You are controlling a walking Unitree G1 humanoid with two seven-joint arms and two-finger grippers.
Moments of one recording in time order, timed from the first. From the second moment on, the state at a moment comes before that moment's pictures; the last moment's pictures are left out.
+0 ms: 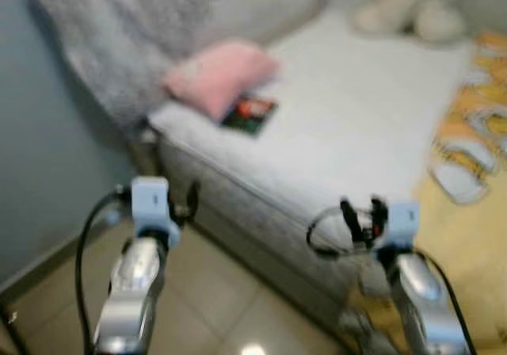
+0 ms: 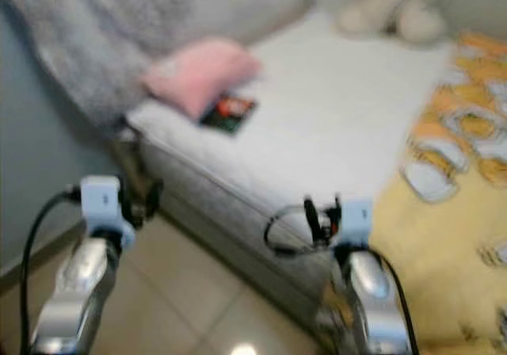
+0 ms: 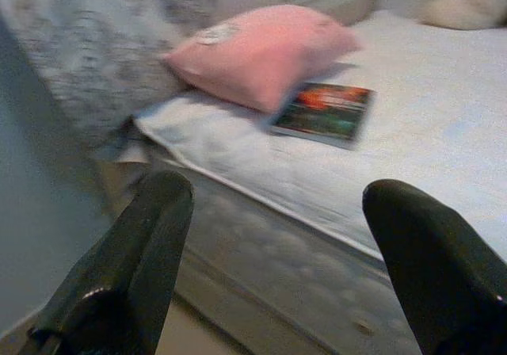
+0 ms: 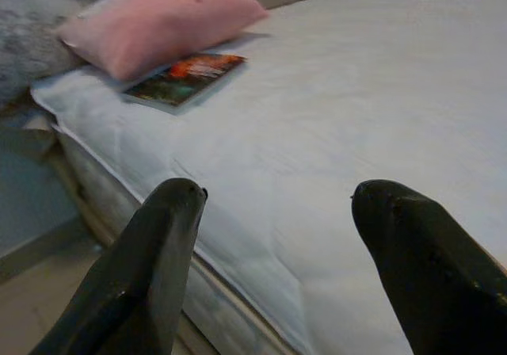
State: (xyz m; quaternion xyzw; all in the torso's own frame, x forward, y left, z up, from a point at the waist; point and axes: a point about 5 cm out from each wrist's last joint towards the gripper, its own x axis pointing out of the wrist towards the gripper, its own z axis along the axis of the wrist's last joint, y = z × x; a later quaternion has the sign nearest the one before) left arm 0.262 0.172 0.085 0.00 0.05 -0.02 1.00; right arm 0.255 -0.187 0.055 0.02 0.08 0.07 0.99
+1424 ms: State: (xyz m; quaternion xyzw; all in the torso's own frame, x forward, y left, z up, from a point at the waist) left arm 0.252 0.176 0.081 -0.01 0.07 -0.04 1.00; right arm 0.244 -0.192 0.053 0.02 0.08 0.07 0.99
